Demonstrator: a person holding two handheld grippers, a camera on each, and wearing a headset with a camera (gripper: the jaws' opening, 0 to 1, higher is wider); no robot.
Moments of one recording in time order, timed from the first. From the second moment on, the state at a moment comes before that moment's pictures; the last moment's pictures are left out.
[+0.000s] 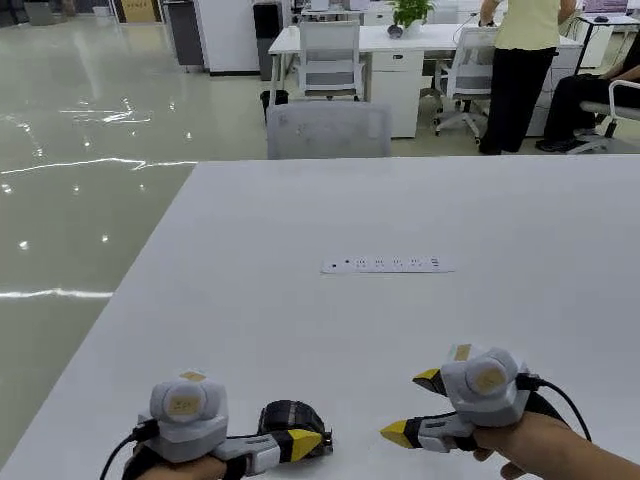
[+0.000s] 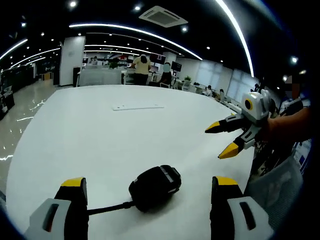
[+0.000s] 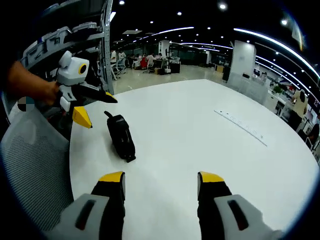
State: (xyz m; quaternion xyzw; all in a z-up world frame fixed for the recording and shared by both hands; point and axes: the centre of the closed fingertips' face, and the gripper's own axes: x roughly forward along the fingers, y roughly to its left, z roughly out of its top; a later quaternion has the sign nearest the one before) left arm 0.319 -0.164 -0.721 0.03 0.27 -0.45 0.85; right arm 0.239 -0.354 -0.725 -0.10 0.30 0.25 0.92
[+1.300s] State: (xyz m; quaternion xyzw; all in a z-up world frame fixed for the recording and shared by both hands) left arm 0.306 -0.037 -0.709 0.08 0.24 -0.43 0.86; right arm 0.074 -0.496 -0.719 -0.06 0.29 0.12 0.95
